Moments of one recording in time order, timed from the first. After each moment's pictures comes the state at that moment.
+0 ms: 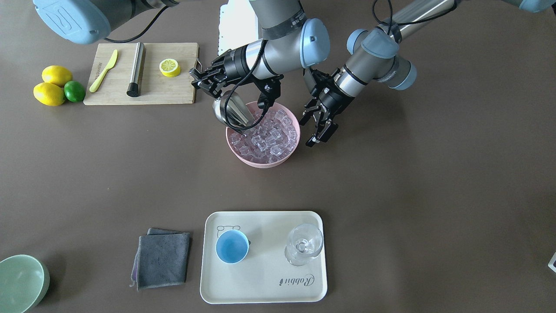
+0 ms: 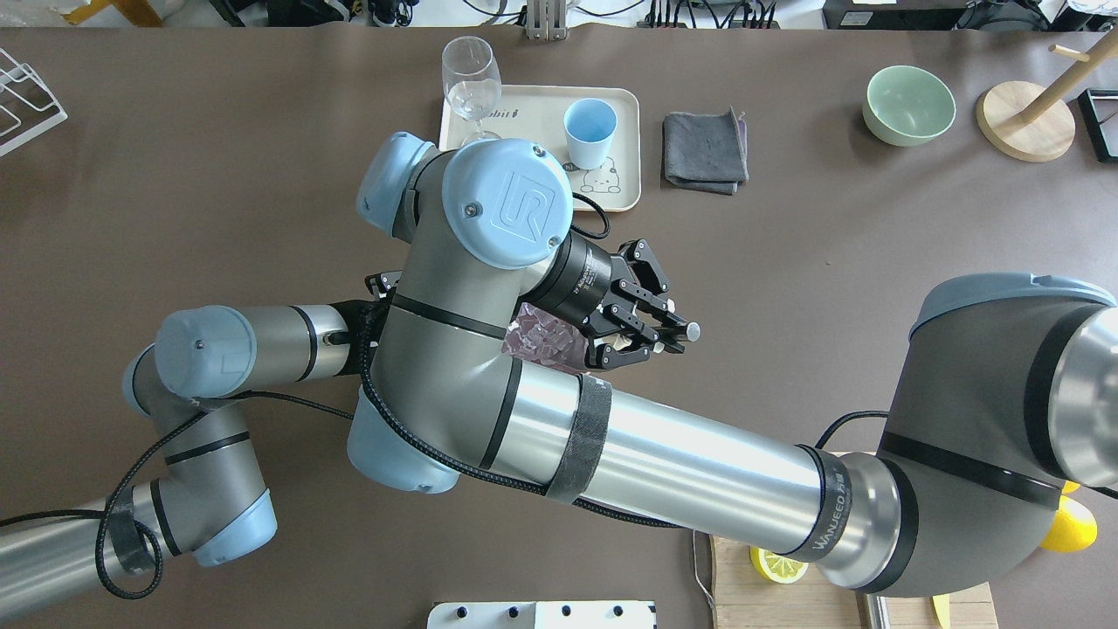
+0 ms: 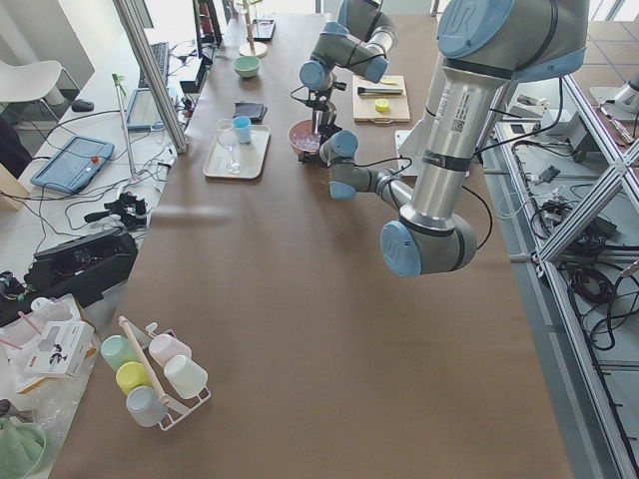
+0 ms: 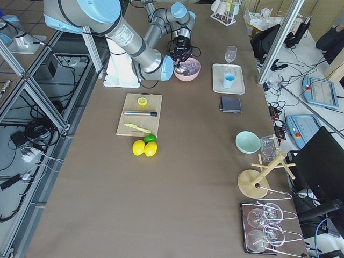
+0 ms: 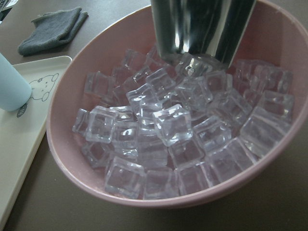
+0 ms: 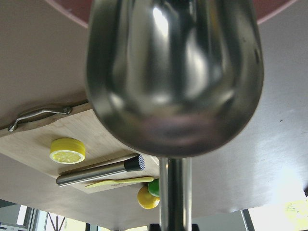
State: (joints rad) left arm -0.48 -1.94 -1.58 -2.61 -1.68 0.17; right arm 0.47 -0.37 1.34 -2.76 1.69 -0.20
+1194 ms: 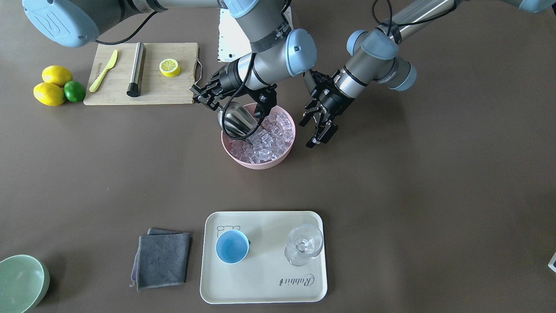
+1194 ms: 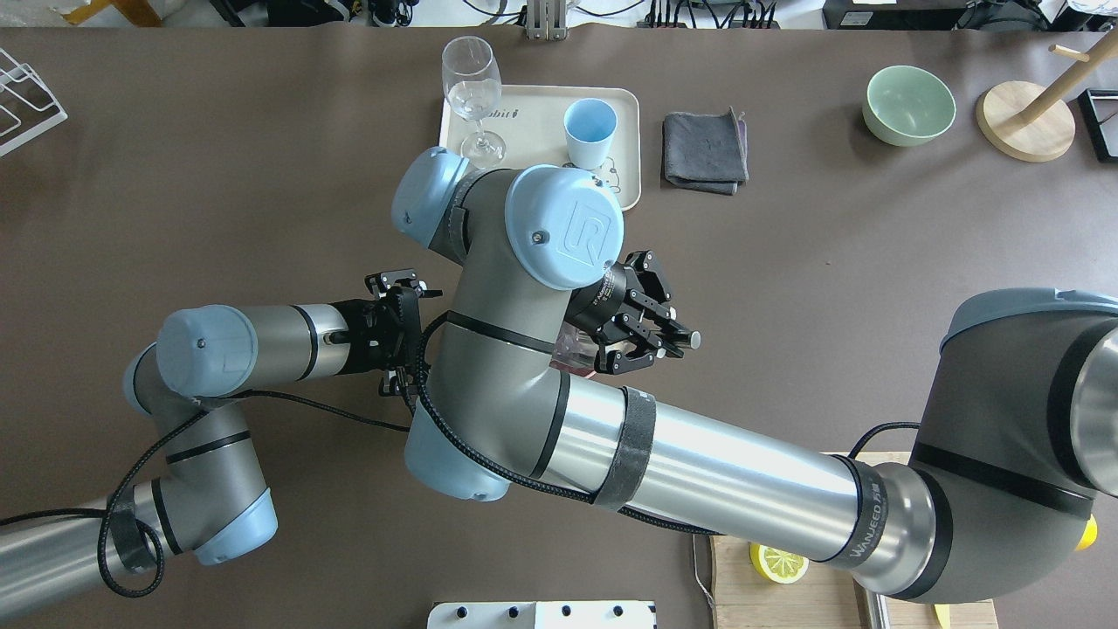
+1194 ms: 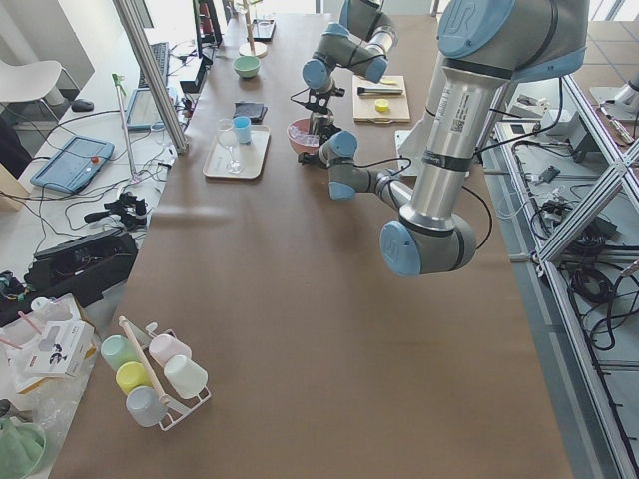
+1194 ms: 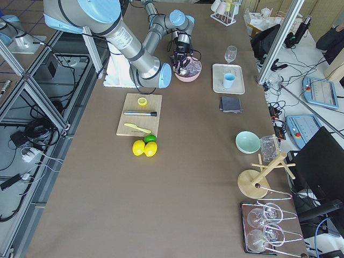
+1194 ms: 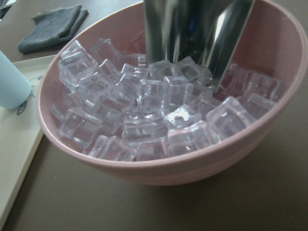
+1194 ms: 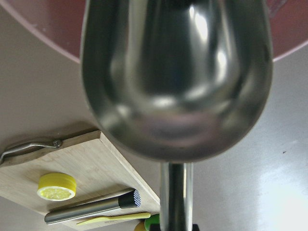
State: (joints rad) left arm -0.48 -1.94 -1.57 -2.61 -1.68 0.17; right arm 0.47 -0.47 1.42 -2.63 1.71 -0.18
